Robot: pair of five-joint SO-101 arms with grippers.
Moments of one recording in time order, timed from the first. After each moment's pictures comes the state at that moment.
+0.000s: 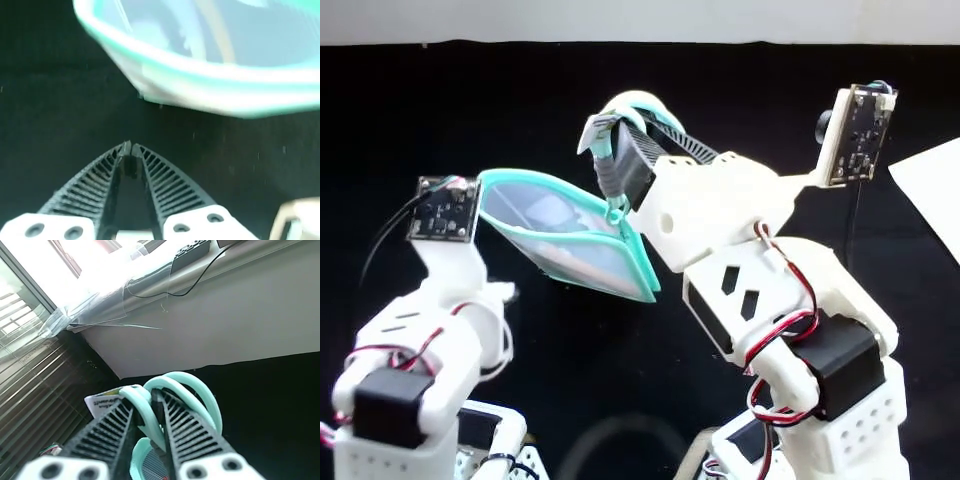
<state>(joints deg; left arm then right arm) 4.6 -68.9 38.1 82.0 -23.9 -35.7 -46.7 0.7 56.2 -31.4</state>
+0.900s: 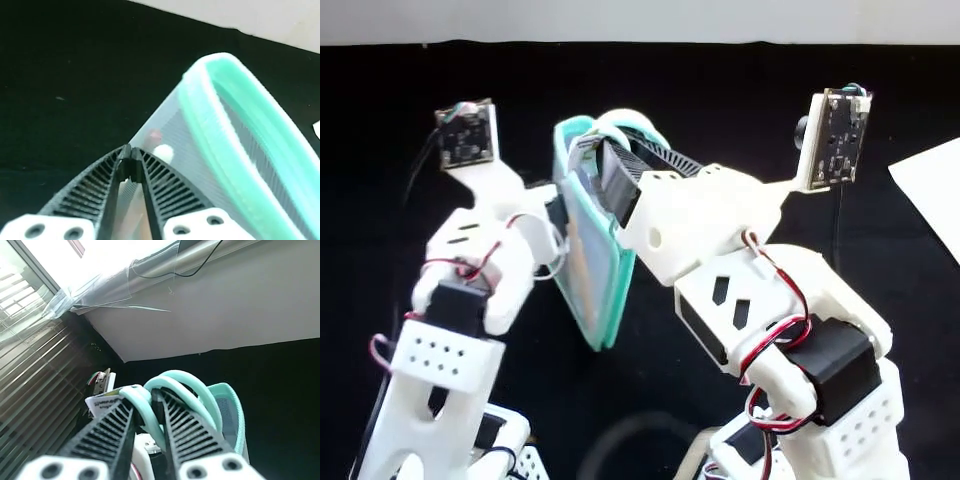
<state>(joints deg) 10.9 -50.5 44.0 40.0 -10.4 -39.1 -46.7 0.7 59.0 -31.4</state>
